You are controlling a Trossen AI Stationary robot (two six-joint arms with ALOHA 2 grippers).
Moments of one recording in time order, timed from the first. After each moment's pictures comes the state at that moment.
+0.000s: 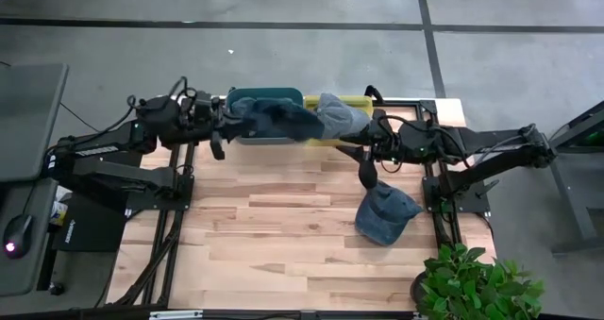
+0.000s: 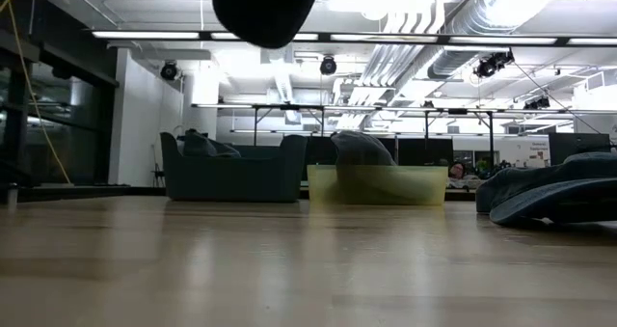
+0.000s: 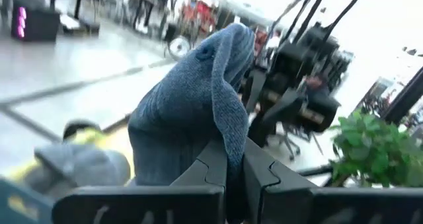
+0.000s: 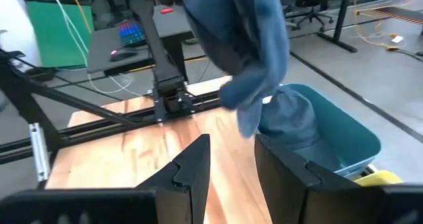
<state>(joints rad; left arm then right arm) 0.13 0.82 1.02 -0.15 -0.09 -0.42 0.10 1.15 1.21 -0.32 0.34 0.23</state>
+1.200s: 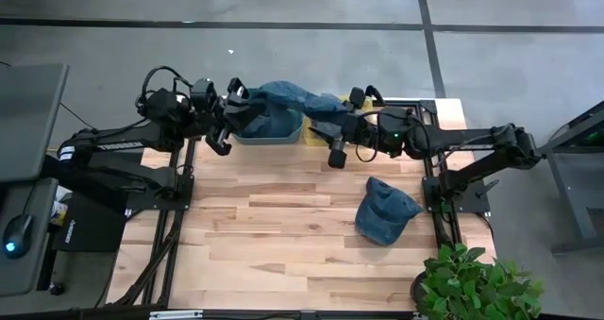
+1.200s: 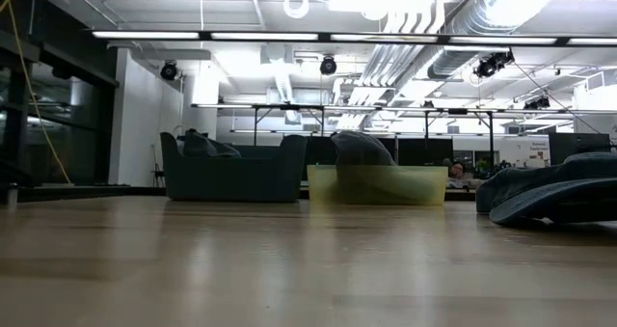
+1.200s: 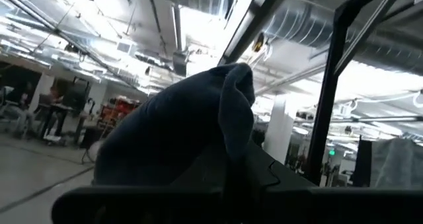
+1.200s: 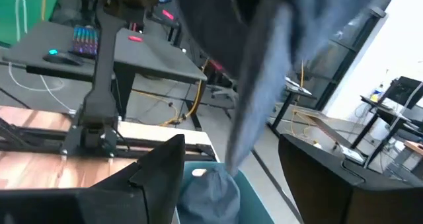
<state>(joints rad) 0.13 1.04 1.09 0.51 0.11 -0.35 -0.03 1.33 1.21 0.13 0.32 -0.33</state>
